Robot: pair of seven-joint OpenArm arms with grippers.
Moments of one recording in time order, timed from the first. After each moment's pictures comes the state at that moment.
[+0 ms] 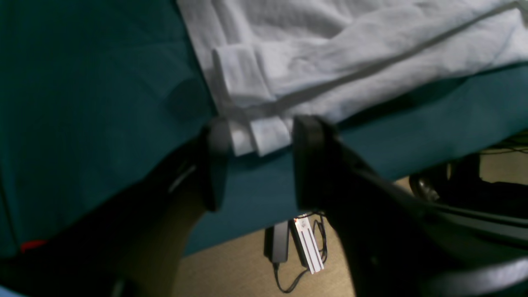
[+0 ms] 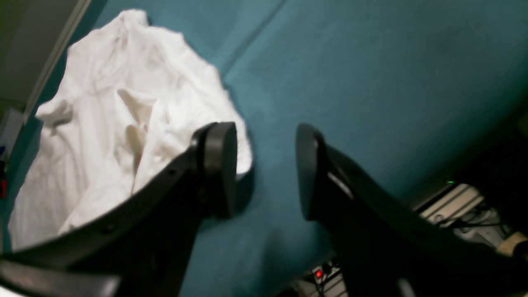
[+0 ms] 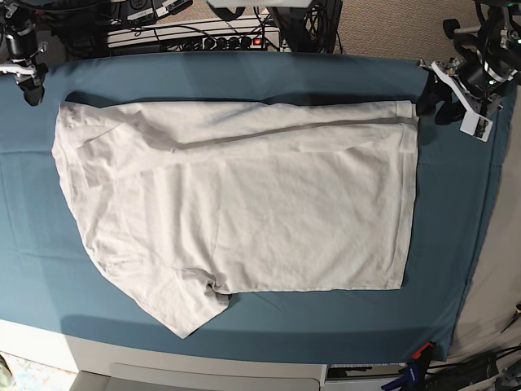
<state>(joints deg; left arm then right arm) 37.5 -27.1 -24.8 117.1 -48.3 -25.9 46.7 -25.4 14.6 61.8 85.0 59.5 26.5 -44.6</state>
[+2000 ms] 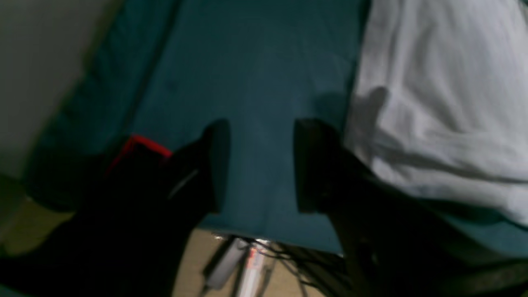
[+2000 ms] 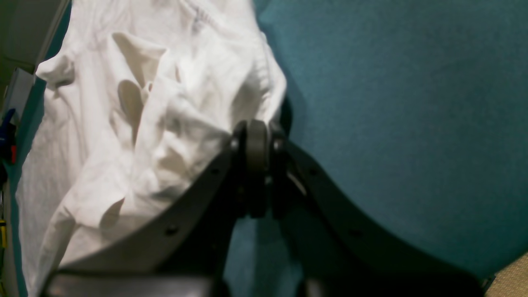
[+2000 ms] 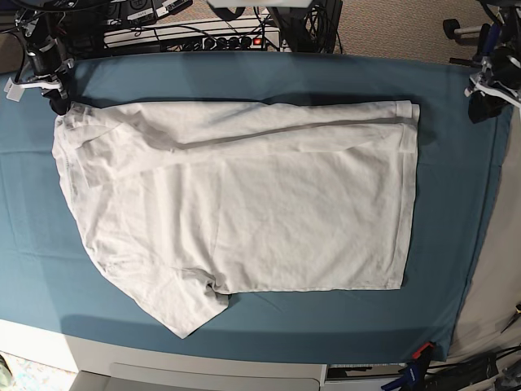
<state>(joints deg) 33.9 -18.0 -41.7 105.3 -55.8 -17.5 50.3 -22.7 14.6 53.2 80.9 57.4 27.0 -41.8</state>
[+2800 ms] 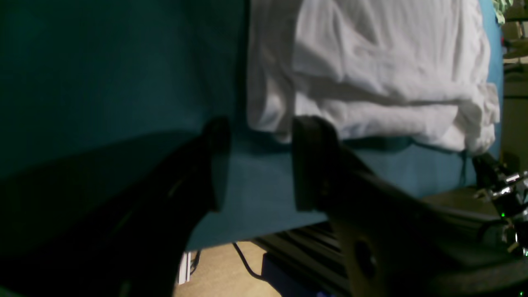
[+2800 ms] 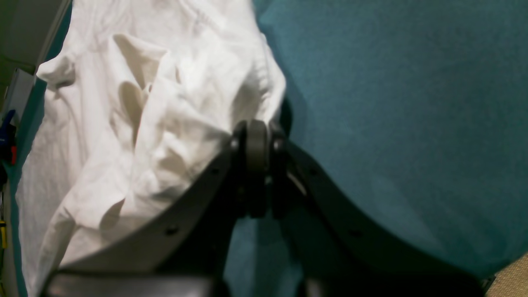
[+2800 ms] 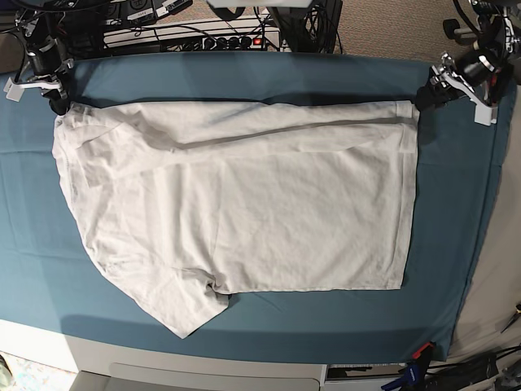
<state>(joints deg) 29.2 -17.8 -30.3 92.6 -67.8 -28.7 56.3 -22.7 14.6 53.2 80.9 57.4 27.0 -41.6</state>
